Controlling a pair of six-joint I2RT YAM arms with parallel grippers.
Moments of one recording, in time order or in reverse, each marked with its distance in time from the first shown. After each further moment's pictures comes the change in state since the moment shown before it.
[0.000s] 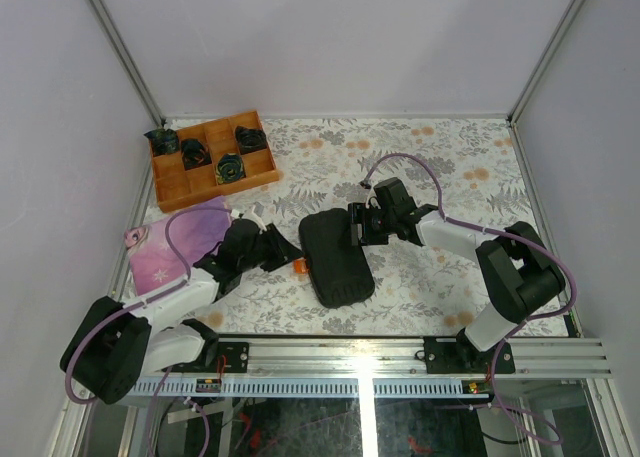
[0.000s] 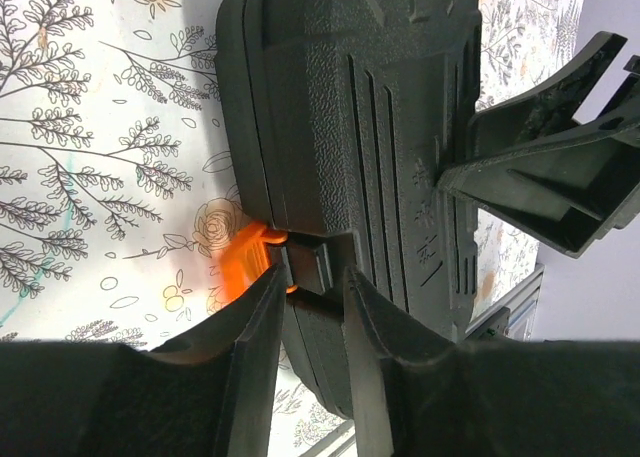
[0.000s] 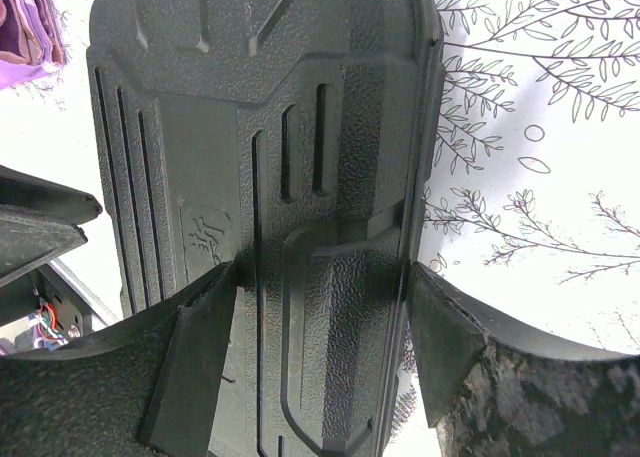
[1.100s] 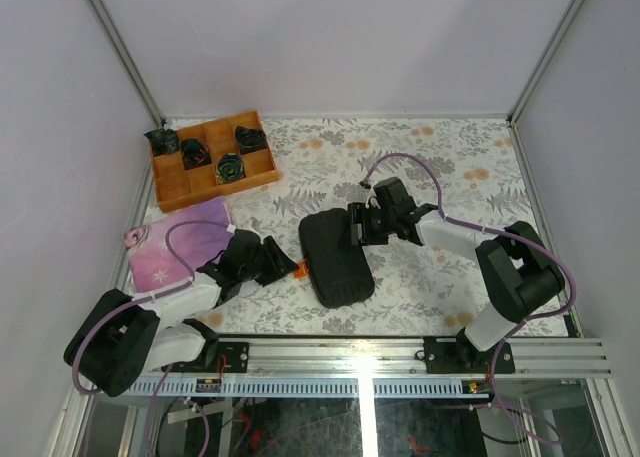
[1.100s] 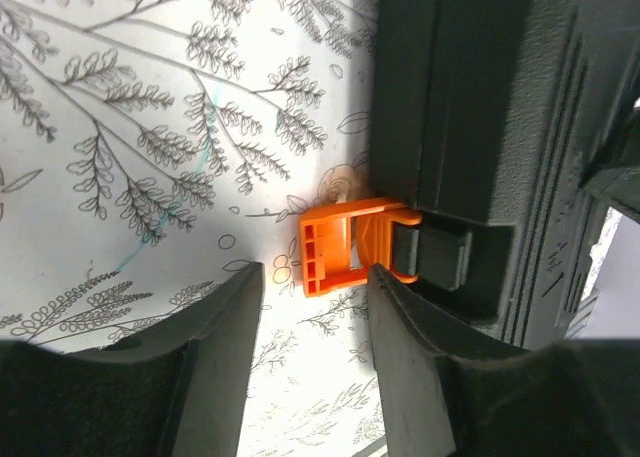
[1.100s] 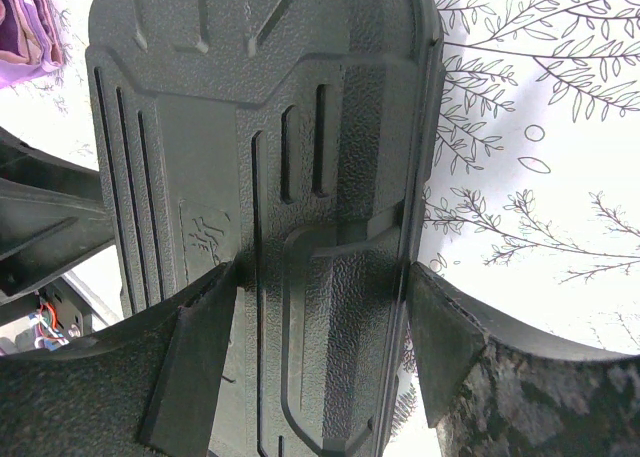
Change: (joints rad) left arm -0.007 0.037 -0.069 -0.029 -0.078 -0.021; right arm 0.000 0.003 0.005 -0.001 -0.002 -0.001
